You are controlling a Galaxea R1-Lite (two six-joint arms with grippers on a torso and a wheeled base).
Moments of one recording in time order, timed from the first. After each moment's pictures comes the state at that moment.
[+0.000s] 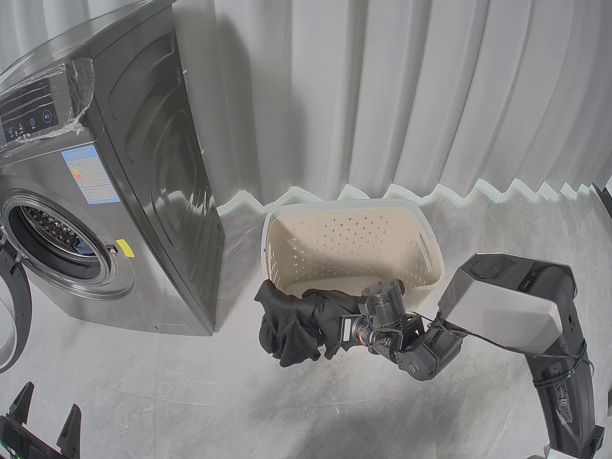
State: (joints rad) left arm 0.00 0.02 -0.02 0.01 0.02 -0.04; right arm 0.61 2.51 -1.10 -0.86 -0.22 0.40
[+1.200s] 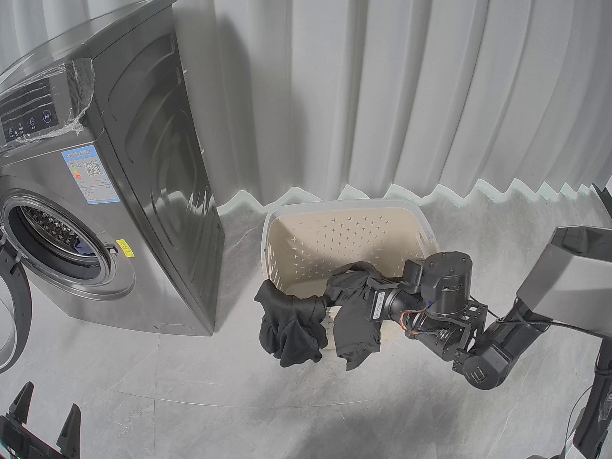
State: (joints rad) left arm 0.00 0.02 -0.02 0.01 0.02 -0.04; right arm 0.64 2.14 -0.72 -1.16 -0.25 0.30
